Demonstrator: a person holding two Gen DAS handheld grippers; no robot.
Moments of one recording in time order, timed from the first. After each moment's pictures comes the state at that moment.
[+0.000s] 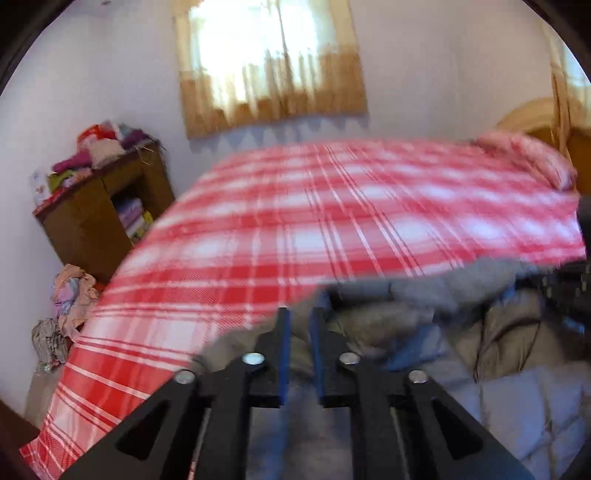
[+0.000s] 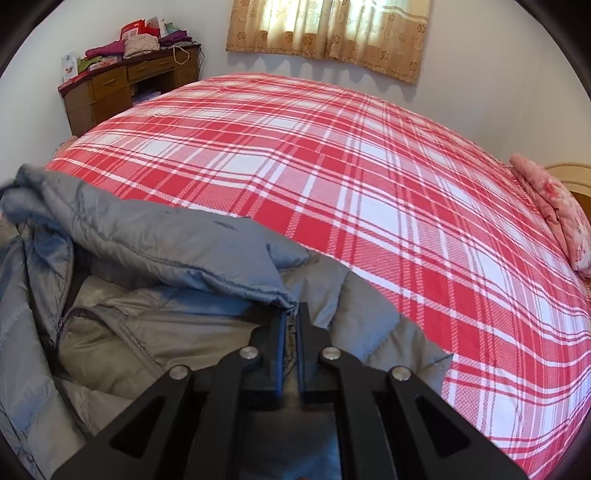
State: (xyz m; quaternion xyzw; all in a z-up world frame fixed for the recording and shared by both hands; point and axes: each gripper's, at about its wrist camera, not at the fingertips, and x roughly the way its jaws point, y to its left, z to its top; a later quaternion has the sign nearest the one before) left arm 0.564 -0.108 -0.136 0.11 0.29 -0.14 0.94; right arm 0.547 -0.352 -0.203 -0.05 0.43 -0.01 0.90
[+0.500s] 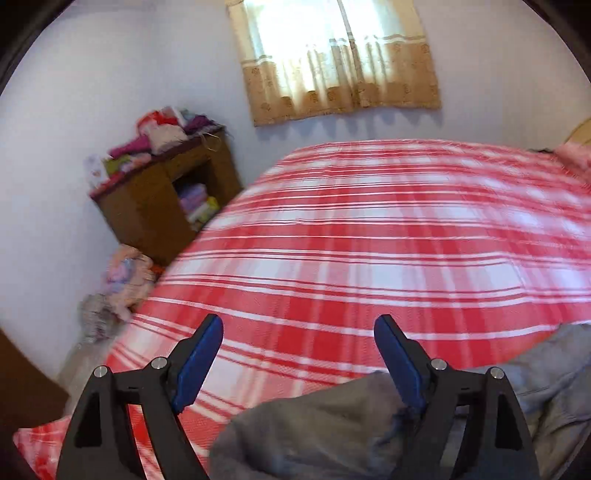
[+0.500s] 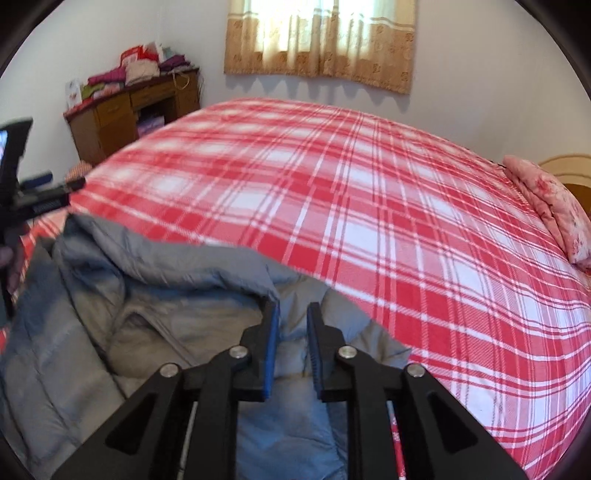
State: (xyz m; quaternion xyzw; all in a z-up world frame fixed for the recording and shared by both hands) left arm 0.642 -0.130 -0.134 0.11 0.31 -0.02 0.94; right arm 0.528 -0.361 -0.145 0.00 0.39 -0.01 0.92
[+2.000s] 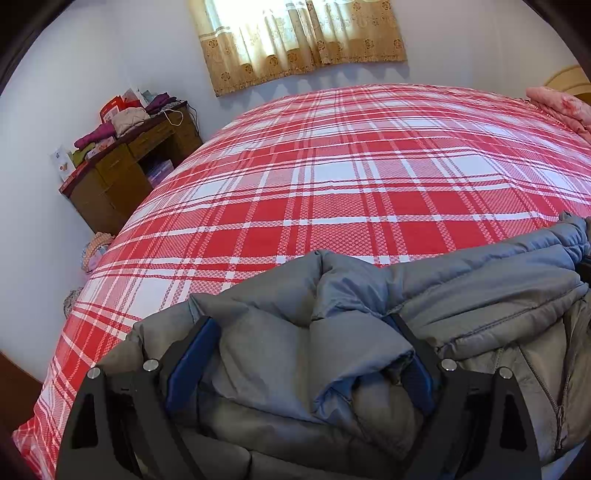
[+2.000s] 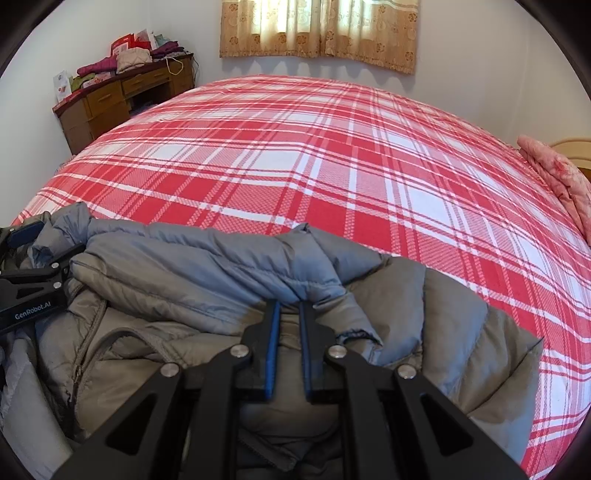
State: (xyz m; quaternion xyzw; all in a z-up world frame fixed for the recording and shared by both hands) left arm 0.619 -0.154 -0.226 0.16 0.37 -0.05 0.91; right arm 0.567 -0.320 -0.225 0.00 0.42 -0.01 0.91
